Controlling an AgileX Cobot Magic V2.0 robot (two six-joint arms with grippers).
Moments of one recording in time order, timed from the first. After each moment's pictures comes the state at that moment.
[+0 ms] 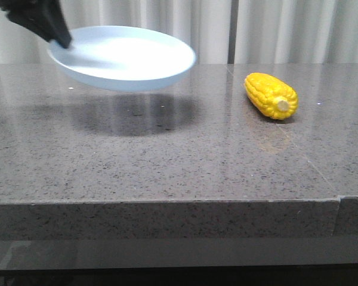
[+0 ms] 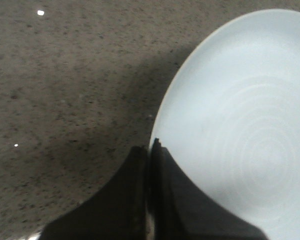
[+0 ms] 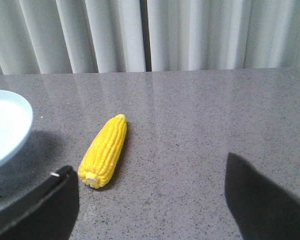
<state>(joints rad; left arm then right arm) -0.28 1.71 -1.51 -0.27 0.85 0.02 0.07 0.37 -0.49 0.14 0.32 0.00</state>
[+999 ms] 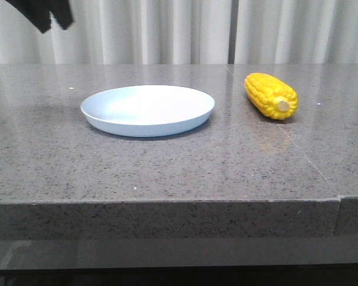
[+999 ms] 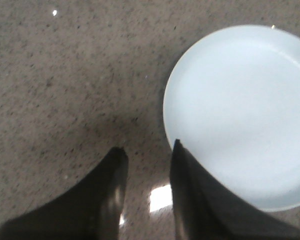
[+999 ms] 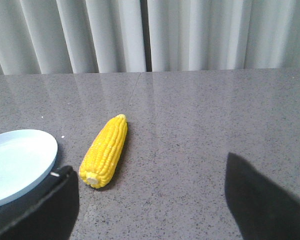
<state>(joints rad) -0.31 1.66 -1.63 -0.06 1.10 0.02 0.07 0.37 -0.49 0.14 0.32 0.00</state>
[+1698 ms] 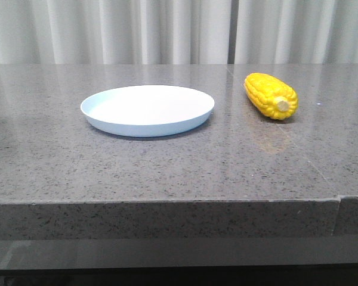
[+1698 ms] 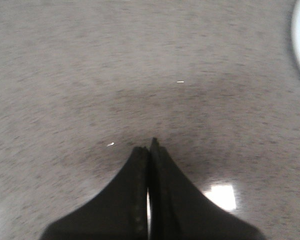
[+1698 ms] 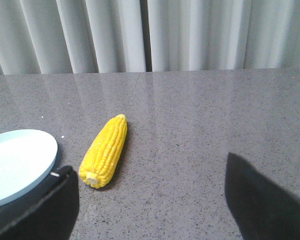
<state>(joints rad) -0.07 1.20 -1.23 0.06 1.08 0.02 0.07 0.37 -0.49 0.14 0.32 0.00</state>
